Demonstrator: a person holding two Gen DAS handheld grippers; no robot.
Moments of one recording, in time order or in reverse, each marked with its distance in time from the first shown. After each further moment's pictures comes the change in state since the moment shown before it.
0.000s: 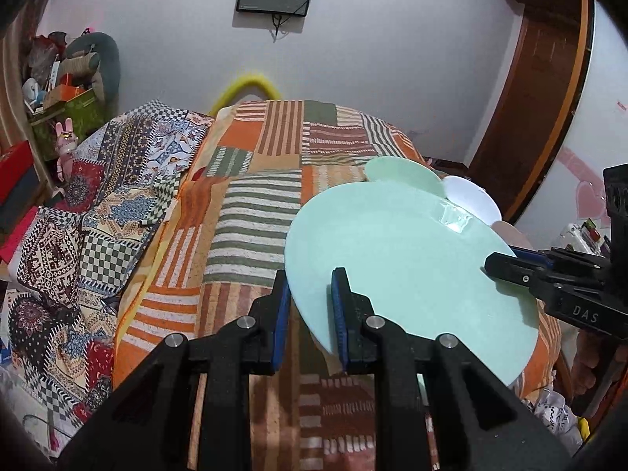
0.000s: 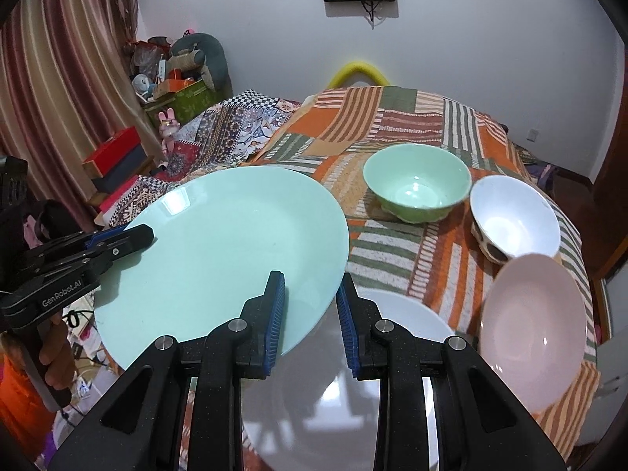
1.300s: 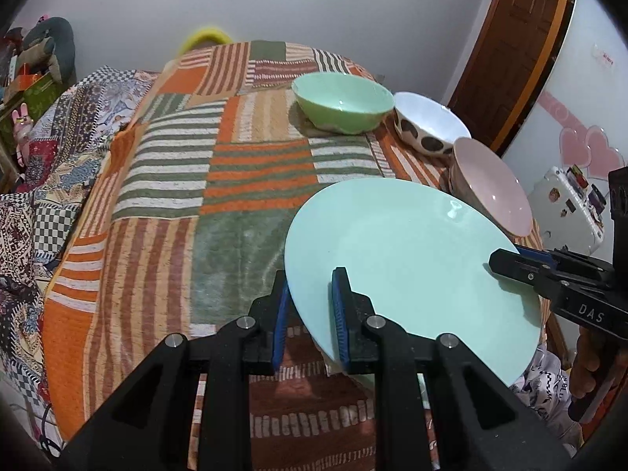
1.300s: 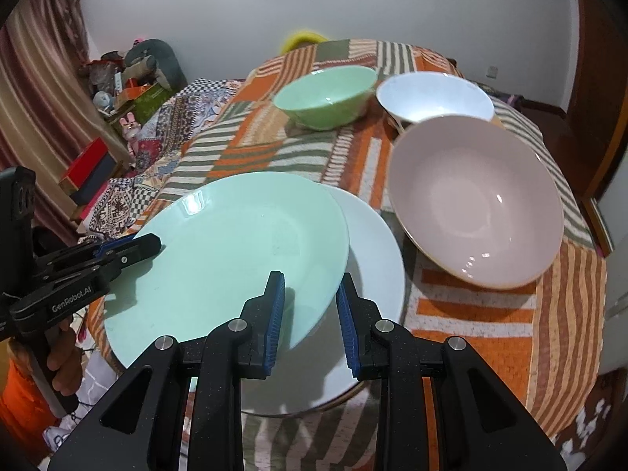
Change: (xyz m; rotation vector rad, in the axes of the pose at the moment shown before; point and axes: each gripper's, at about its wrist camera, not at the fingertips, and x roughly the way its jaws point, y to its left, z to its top) left arm 0.054 -0.074 -0.055 0.079 0.186 -0.081; right arm -0.017 -0.065 -0.080 0.205 0.073 -0.043
